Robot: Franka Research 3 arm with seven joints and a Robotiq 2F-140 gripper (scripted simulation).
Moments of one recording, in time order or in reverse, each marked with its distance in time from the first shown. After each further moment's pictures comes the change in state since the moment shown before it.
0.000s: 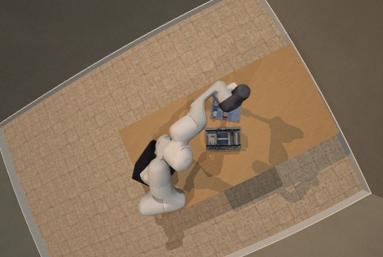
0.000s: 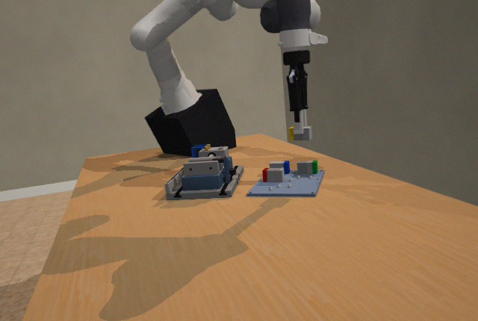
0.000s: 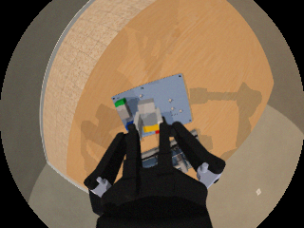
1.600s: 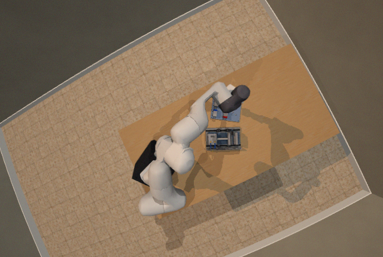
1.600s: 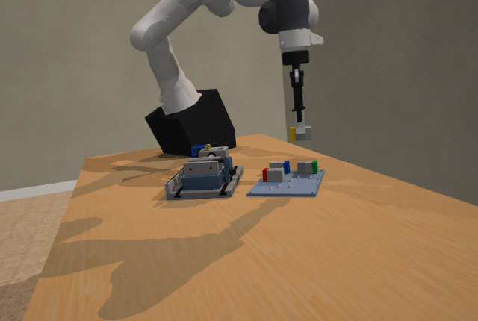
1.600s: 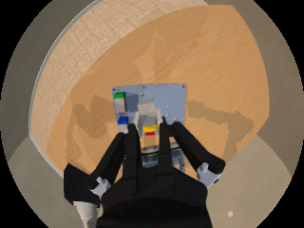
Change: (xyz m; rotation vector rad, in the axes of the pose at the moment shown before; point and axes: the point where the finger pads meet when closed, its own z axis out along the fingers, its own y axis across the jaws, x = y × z) arm 0.000 0.002 0.000 -0.010 0.011 -0.286
